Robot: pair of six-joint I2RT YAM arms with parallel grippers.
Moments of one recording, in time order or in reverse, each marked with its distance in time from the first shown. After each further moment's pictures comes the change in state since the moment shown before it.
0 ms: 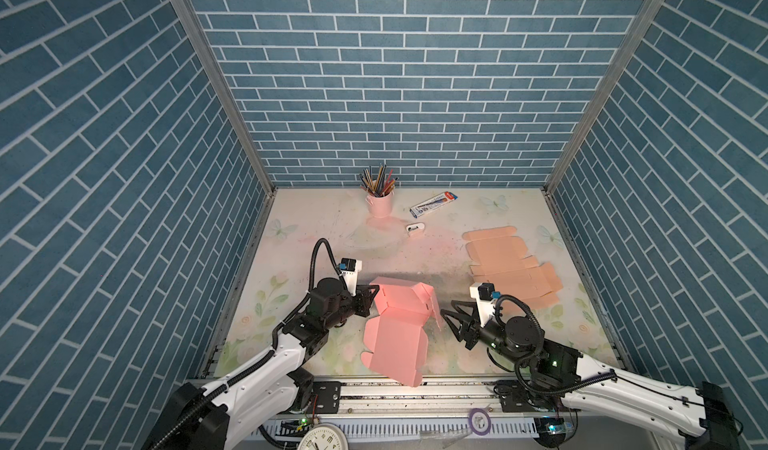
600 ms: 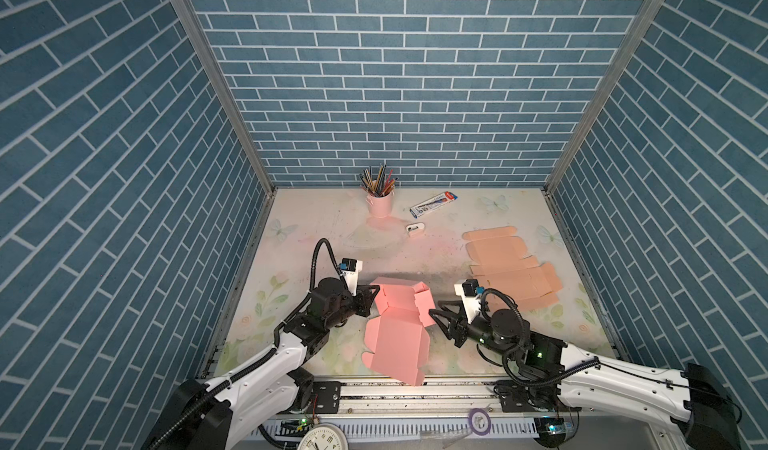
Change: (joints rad) left arm 0.000 0.032 -0.003 0.028 0.002 -0.001; right arm 0.000 0.203 0.074 0.100 -0.068 -0.006
